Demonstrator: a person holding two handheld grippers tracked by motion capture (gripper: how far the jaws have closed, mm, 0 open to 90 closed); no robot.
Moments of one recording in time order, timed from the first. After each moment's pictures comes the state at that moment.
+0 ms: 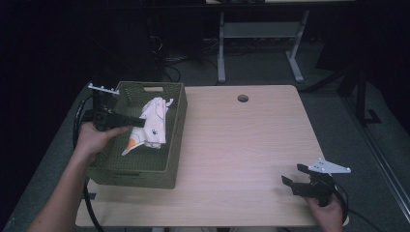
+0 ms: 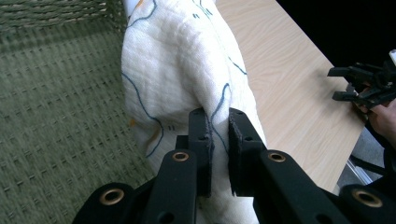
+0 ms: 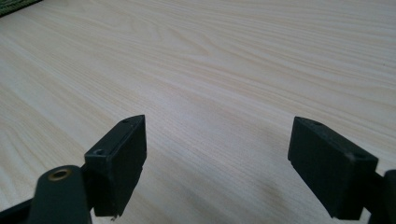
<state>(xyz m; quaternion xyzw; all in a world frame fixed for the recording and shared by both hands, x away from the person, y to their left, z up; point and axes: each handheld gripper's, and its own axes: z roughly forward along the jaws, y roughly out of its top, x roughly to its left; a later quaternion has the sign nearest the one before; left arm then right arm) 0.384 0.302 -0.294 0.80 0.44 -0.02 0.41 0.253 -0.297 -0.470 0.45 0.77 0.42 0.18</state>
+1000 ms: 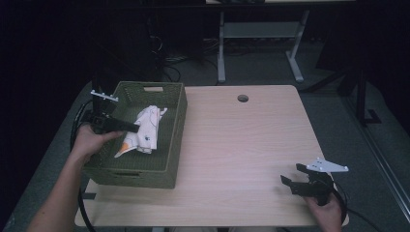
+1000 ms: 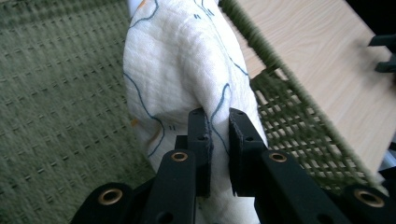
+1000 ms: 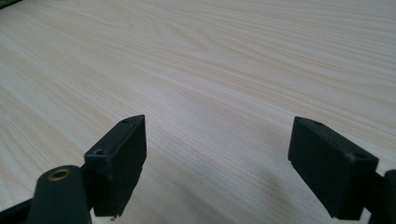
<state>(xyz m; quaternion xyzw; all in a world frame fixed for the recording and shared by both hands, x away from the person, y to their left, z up) 0.403 0.326 -0.329 0.83 0.43 -0.01 0.36 0.257 -0.295 -0.472 0.45 0.77 0.42 0.18</state>
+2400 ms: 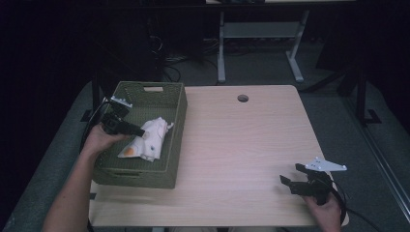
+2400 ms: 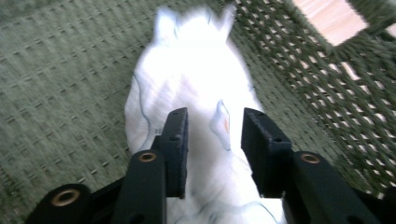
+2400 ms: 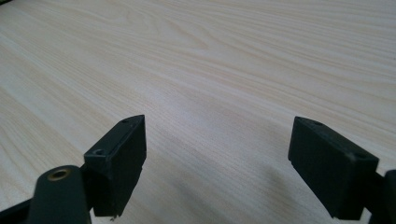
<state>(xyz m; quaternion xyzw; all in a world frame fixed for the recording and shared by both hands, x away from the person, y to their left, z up) 0.431 0.315 -0.367 0.87 0.41 0.04 0.28 0.259 -0.293 -0.474 0.45 0.77 0.41 0.17</state>
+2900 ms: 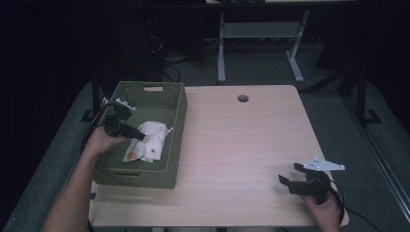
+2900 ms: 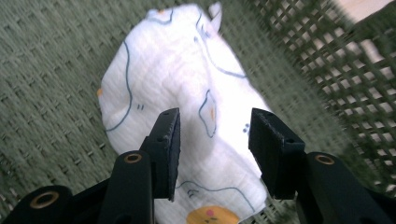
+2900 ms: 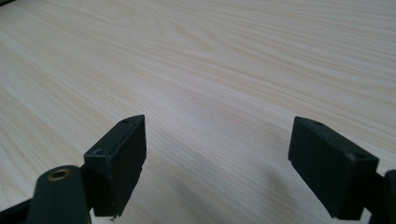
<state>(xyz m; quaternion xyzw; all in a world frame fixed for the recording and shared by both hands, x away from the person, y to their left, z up) 0.429 0.306 -0.374 0.88 0.42 0.03 0.23 0.261 -0.290 -0.474 0.44 0.78 0.41 0.17</state>
